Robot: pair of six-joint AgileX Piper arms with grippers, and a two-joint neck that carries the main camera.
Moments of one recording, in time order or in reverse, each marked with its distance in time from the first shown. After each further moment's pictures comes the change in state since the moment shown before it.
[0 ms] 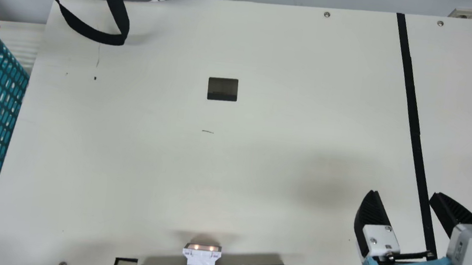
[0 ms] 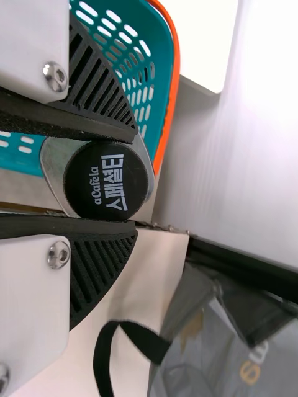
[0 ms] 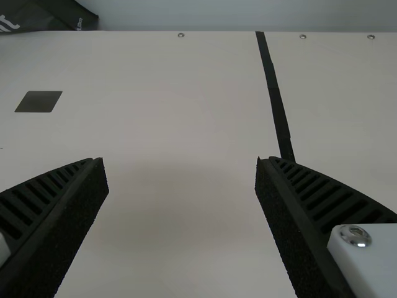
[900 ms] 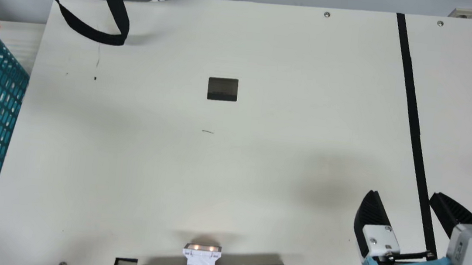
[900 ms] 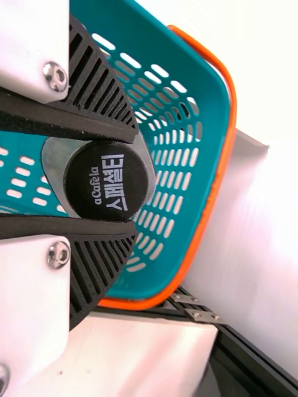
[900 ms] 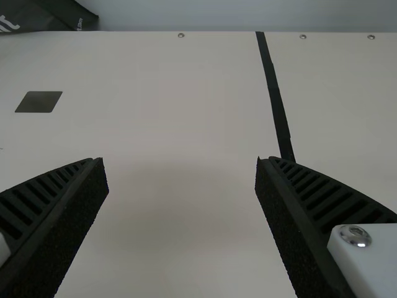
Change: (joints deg) left arm 11.1 15.3 -1.1 -7.7 -3.3 13.3; right arm 0.0 0.0 0.0 0.0 0.0 0.0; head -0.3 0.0
